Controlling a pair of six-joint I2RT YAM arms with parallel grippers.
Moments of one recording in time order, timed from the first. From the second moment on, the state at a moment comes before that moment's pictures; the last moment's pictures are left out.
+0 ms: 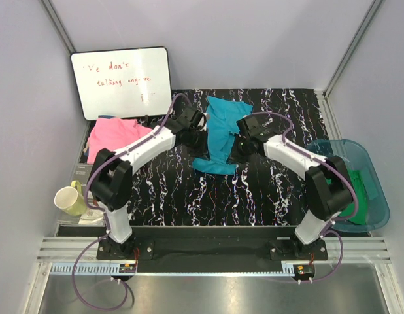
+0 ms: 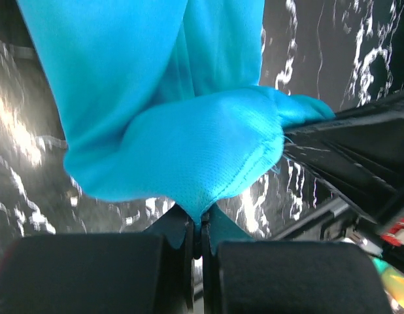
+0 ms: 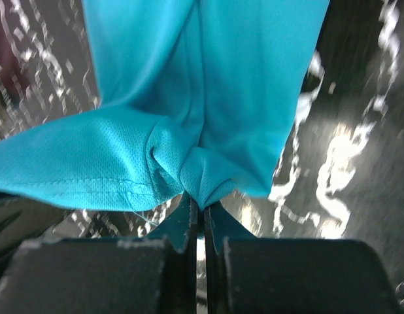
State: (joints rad) left arm -0.60 1.82 1.45 -0.65 0.27 -0.53; right arm 0.50 1.68 1.18 -0.52 -0.15 0.73
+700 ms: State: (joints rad) left arm -0.47 2.11 1.89 -0.84 0.27 -0.41; right arm 0.39 2.03 1.56 -0.57 -0.12 0.66
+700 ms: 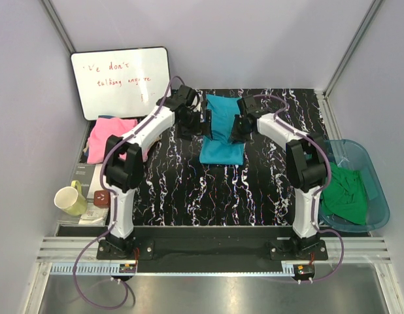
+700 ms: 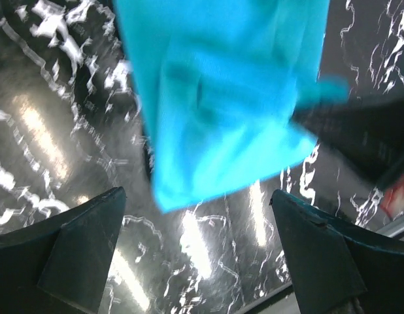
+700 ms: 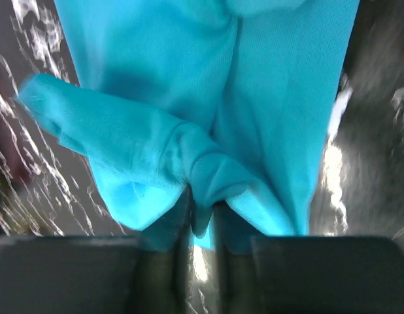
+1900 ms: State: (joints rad) left arm -0.47 2.00 1.56 -0.73 0.38 -0.40; right arm 0.34 2.27 1.71 -0.36 -0.37 0.66
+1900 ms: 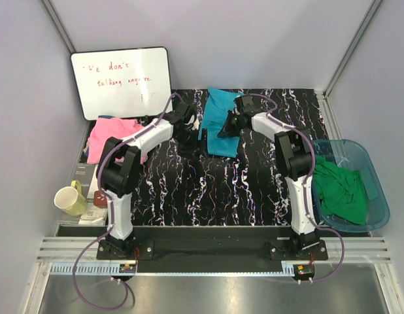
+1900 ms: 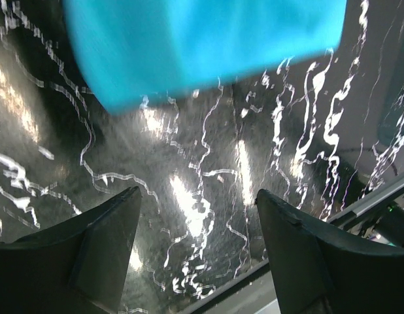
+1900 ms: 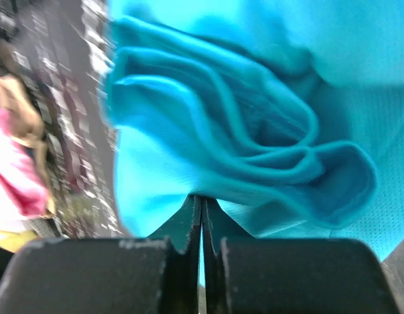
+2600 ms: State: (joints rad) left arm -0.45 1.99 1.61 -0.75 0.38 -0.38; right arm 0.30 2.44 1.99 -0.45 -0.33 0.66
